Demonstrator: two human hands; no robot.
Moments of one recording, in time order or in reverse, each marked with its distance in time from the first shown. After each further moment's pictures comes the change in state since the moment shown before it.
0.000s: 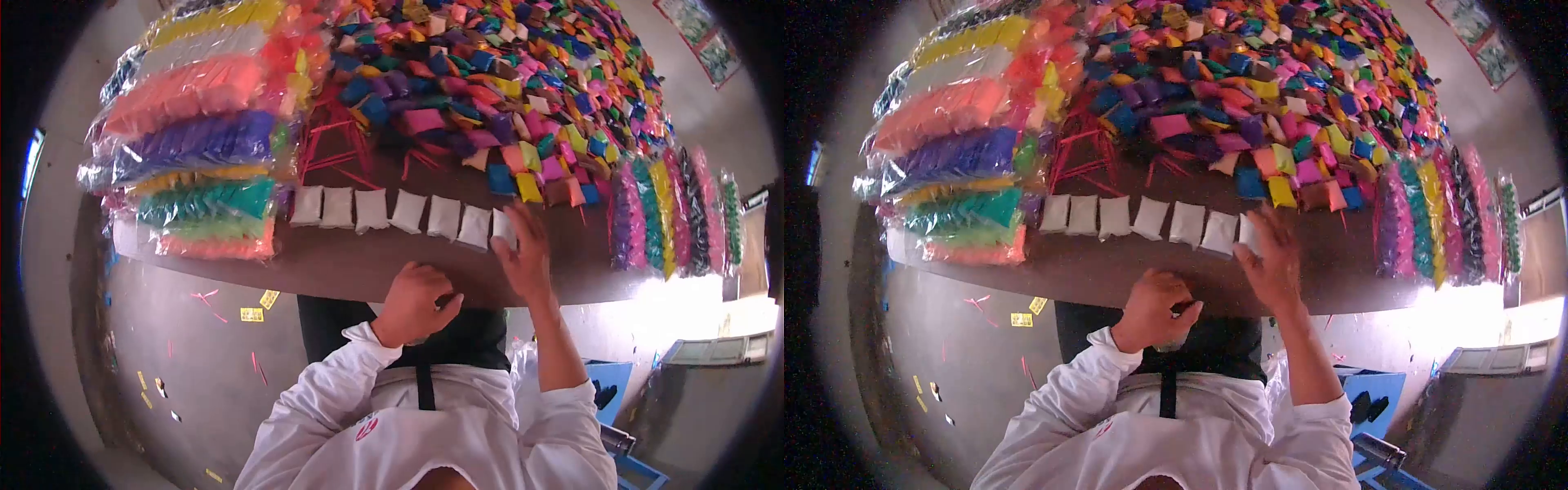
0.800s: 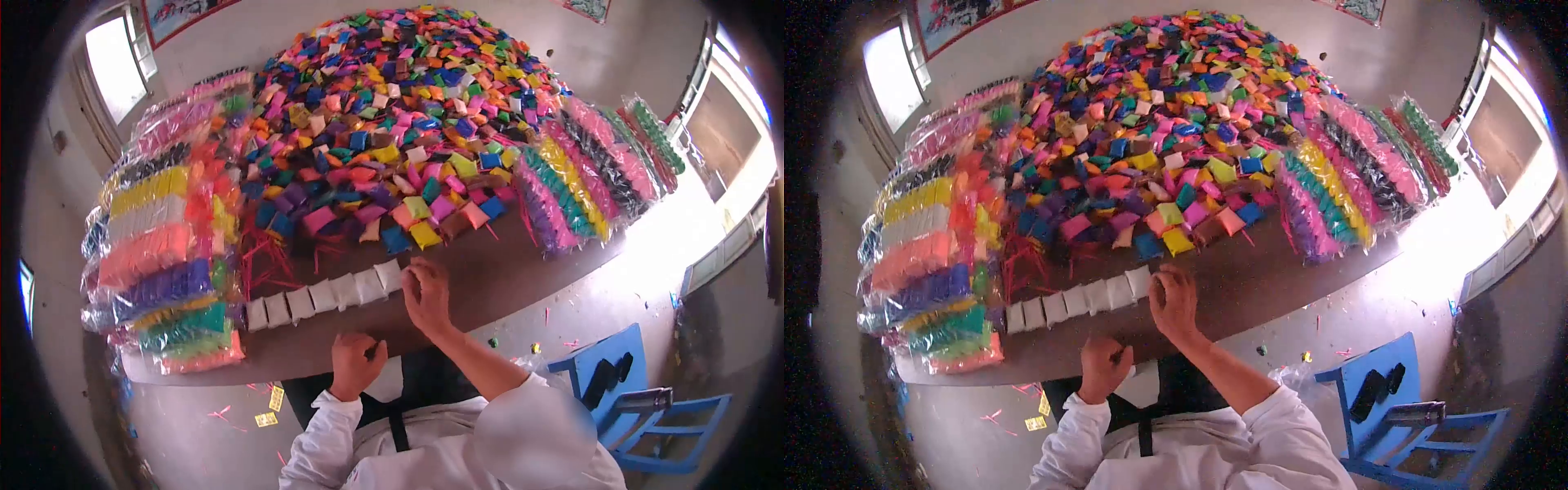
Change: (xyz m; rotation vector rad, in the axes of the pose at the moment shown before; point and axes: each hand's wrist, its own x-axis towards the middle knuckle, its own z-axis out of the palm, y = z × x) left_hand 0.001 0.008 0.009 0.216 -0.048 -0.075; right_hand -0.009 -0.002 0.041 0.171 0.487 0.178
